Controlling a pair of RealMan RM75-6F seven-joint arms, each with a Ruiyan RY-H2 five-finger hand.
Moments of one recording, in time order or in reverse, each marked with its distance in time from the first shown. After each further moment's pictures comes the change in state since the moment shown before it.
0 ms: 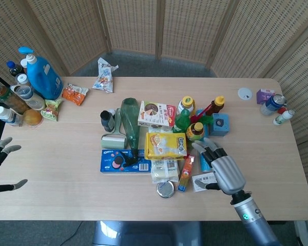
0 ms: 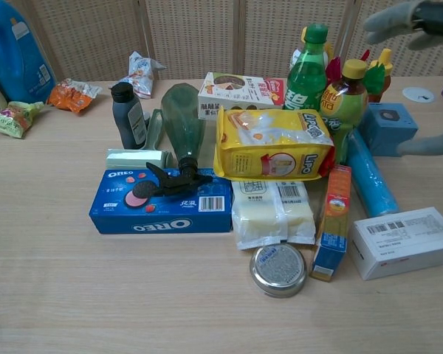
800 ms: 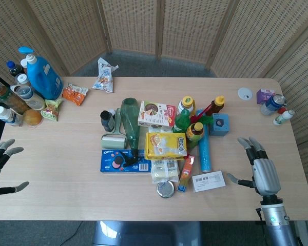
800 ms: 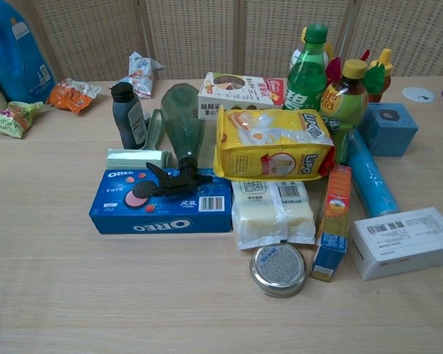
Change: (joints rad) left arm 0.011 0.000 0.016 -0.012 0.043 0.016 0.013; right arm -0.161 -0.014 -0.009 0.226 0.067 0.212 0.265
